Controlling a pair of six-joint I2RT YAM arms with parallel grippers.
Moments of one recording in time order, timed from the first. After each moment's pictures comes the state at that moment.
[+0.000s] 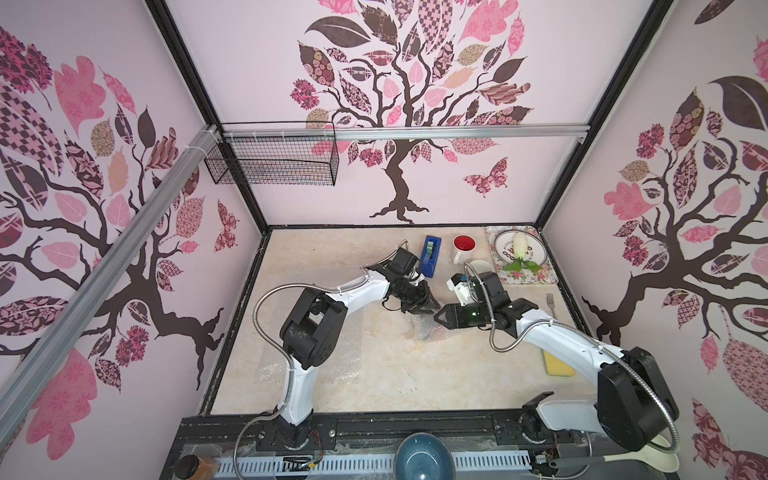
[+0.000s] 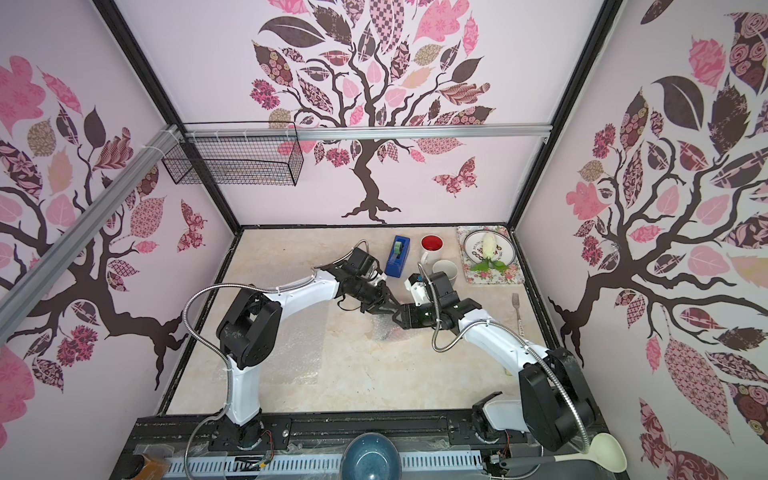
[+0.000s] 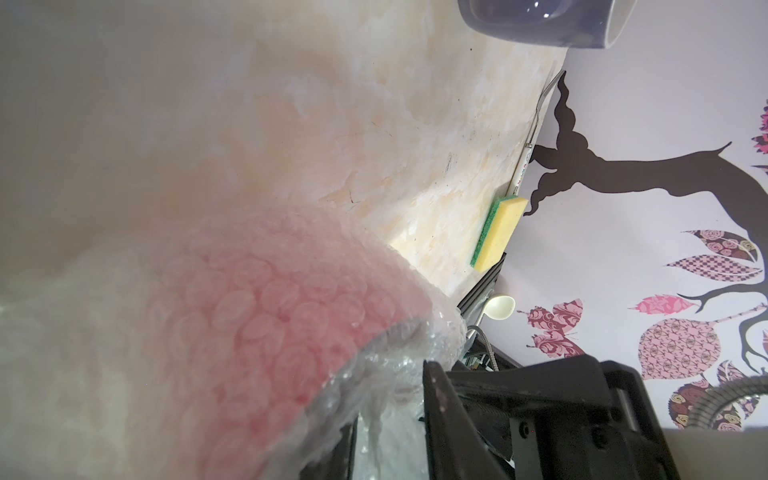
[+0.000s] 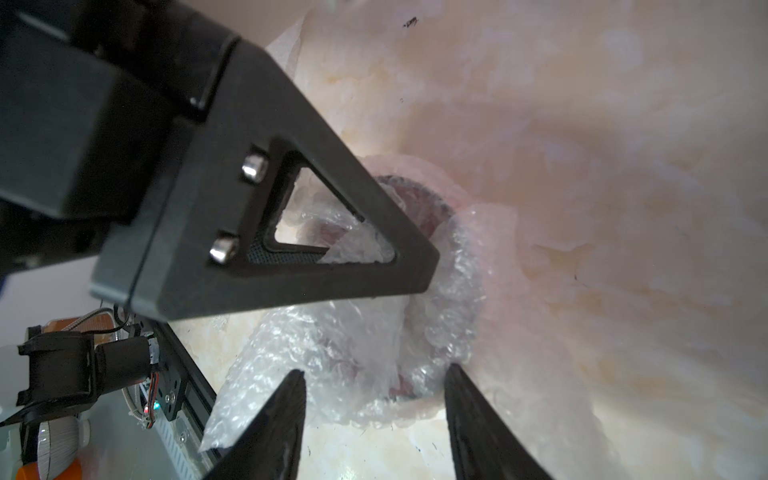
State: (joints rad) left arm -0.65 2.03 1.49 -0.49 0.72 -0.88; right arm 0.45 1.34 0.78 -0.32 -0.44 0.36
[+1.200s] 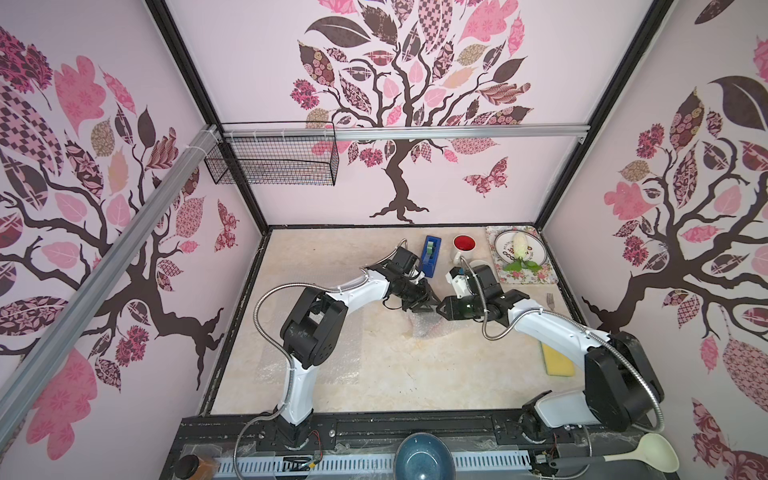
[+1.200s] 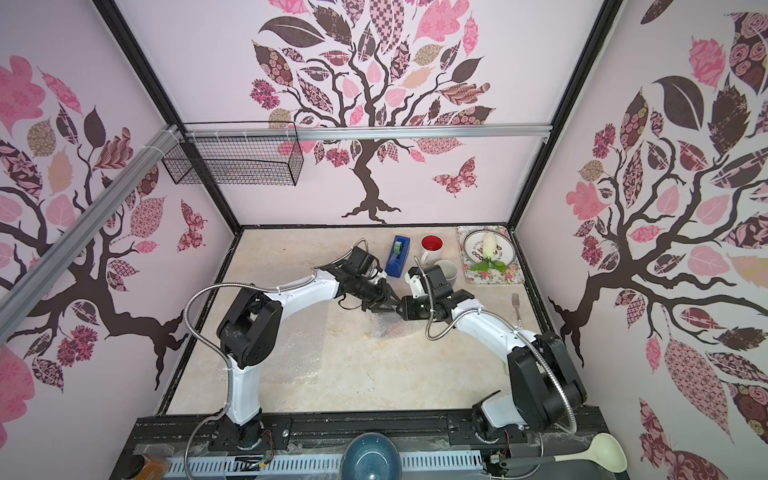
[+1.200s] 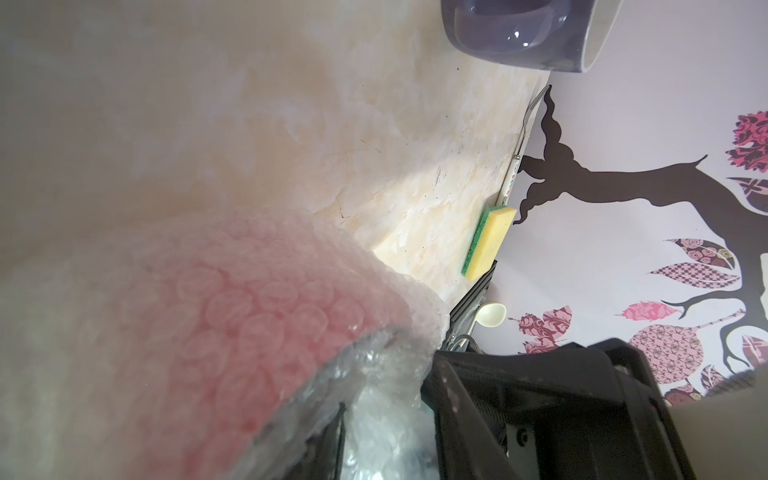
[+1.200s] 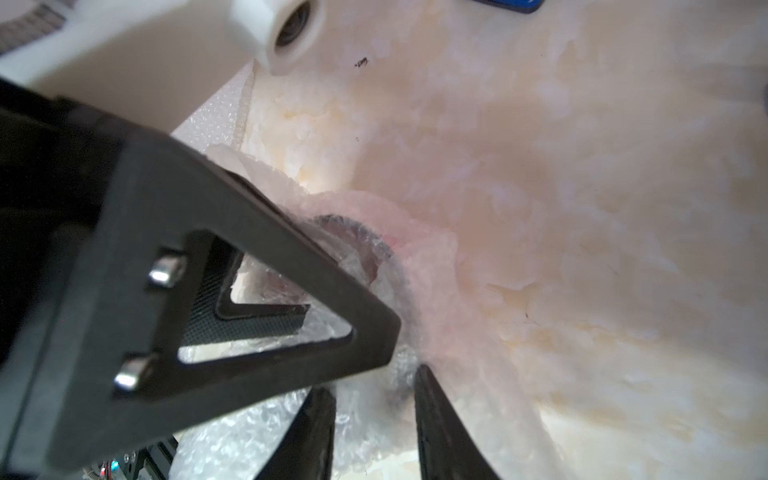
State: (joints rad) left arm -0.64 2.03 1.49 -0.43 0.72 -0.92; right arm 0.45 1.44 0.87 -0.35 -0.34 0.37
